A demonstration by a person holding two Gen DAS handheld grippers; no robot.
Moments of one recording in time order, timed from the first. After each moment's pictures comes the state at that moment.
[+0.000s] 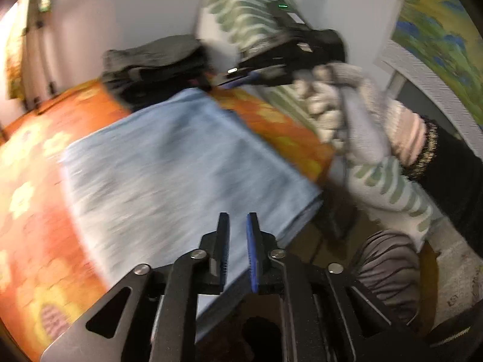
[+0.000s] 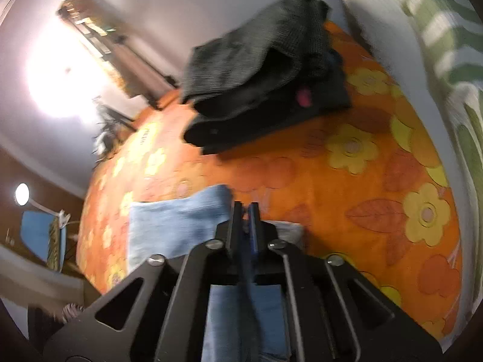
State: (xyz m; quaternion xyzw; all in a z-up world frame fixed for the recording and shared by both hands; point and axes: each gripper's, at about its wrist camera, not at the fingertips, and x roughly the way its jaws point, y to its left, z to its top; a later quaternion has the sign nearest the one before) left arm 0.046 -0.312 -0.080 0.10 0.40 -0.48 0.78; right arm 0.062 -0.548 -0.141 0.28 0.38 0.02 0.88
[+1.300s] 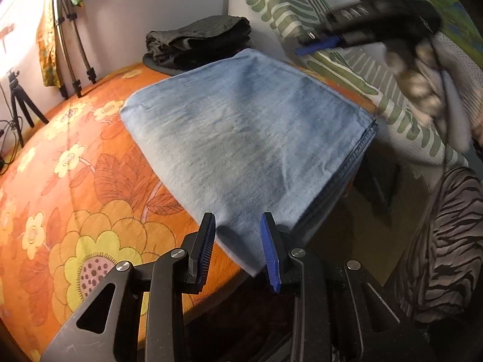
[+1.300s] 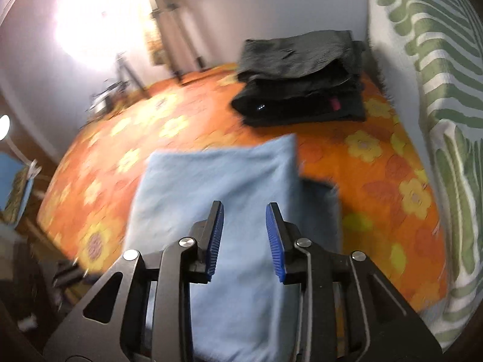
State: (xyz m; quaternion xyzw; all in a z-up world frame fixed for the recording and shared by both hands) left arm 0.035 -0.261 -0.124 0.17 0.39 -0.43 0.80; right arm -0.003 -0.418 -0.118 0.14 0.39 -0.01 0.91
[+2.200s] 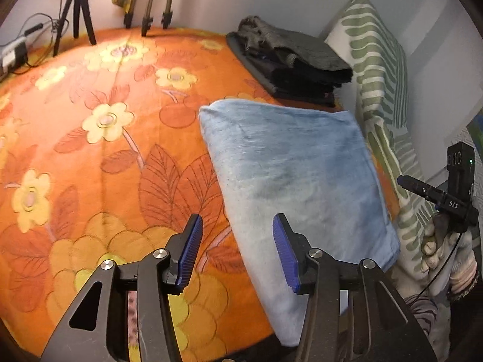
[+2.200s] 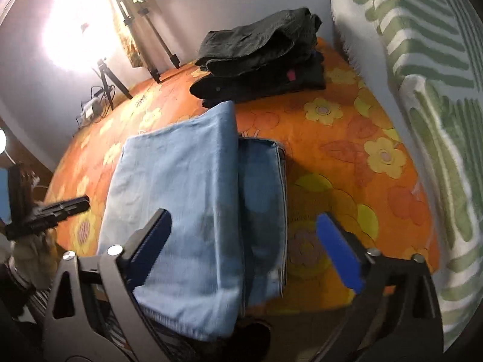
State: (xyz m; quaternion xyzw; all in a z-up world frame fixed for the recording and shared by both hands) left arm 0.156 -0.238 -0.122 -0.04 0.51 -0.33 0.80; right arm -0.020 -0.496 -0.146 0.20 0.39 -0.04 0.90
